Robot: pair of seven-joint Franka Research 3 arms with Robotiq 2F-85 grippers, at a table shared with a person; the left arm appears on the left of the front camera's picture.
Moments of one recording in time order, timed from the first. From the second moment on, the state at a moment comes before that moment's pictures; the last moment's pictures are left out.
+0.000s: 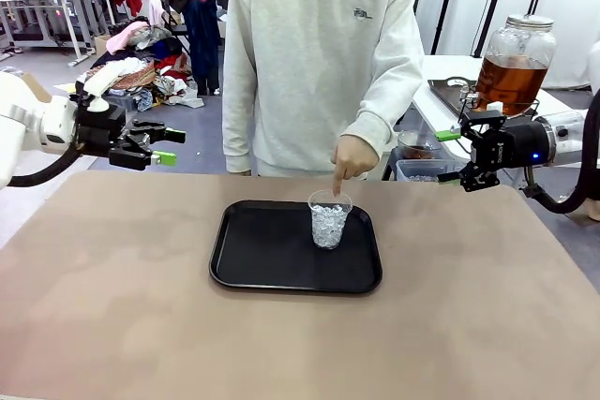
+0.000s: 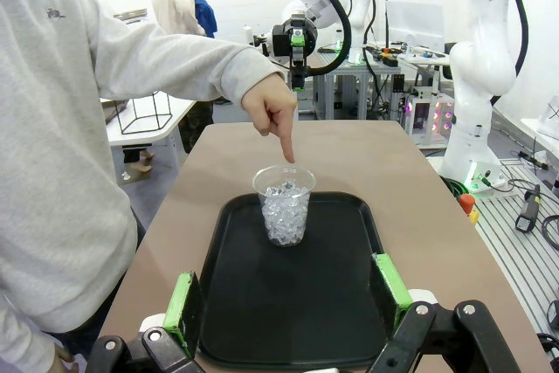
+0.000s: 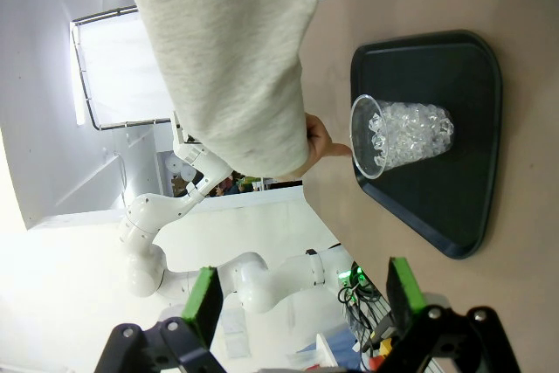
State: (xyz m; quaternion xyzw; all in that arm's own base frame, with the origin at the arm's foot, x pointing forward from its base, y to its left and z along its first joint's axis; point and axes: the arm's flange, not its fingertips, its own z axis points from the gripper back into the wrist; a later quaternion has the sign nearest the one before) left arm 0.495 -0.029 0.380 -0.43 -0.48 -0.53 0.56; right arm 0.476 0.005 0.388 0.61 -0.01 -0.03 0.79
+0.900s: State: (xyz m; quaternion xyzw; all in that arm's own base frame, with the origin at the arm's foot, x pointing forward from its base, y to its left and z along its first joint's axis) left arm 0.495 -0.030 0.380 -0.43 -0.48 -0.53 0.56; right arm 0.477 0.017 0.397 0.58 -0.12 0.16 0.79
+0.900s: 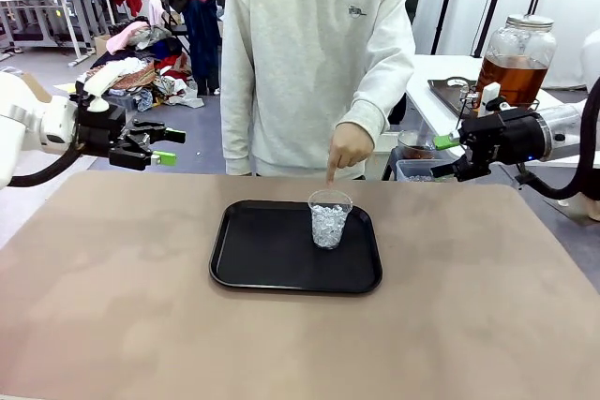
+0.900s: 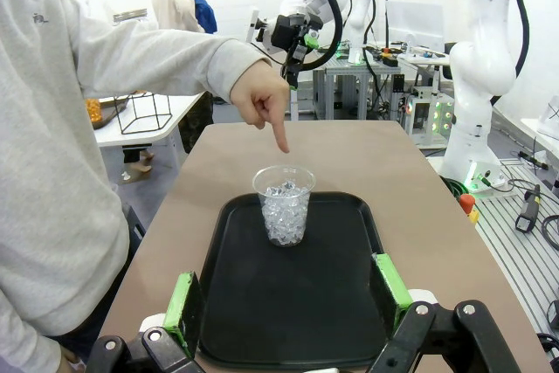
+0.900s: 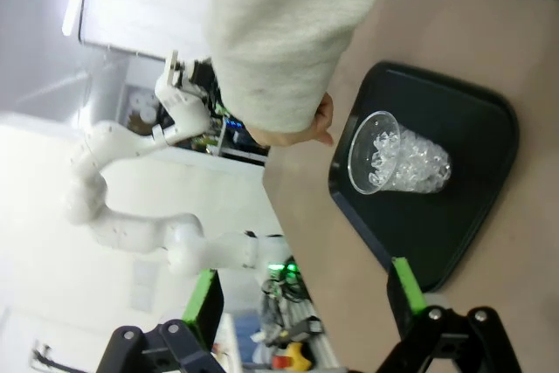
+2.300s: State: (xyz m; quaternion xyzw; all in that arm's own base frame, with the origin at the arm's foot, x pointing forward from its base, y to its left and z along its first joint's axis) left arm 0.495 -0.030 0.380 -0.43 -0.48 -0.53 0.56; right arm 0.491 0.027 0.389 0.49 -0.24 0.34 0.76
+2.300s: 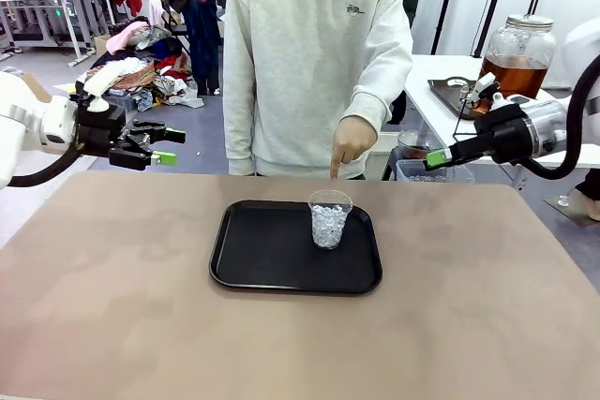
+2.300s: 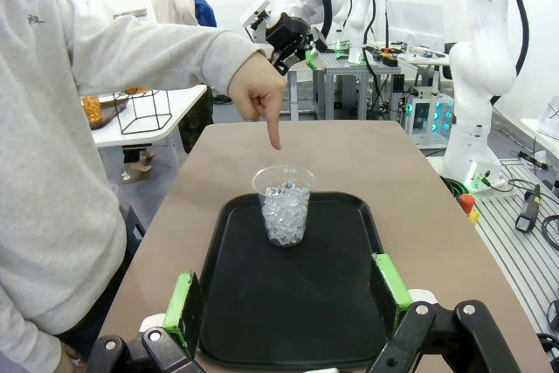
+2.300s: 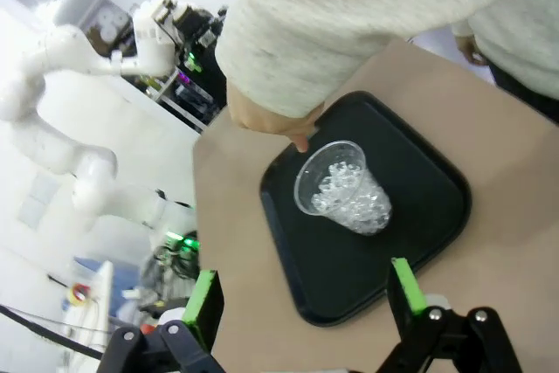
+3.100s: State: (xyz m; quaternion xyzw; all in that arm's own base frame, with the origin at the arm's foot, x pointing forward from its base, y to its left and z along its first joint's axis) left arm 0.495 -0.030 0.380 -0.43 -0.48 -0.53 0.56; right arm 0.510 0.085 0.306 0.37 -0.41 0.54 0.63
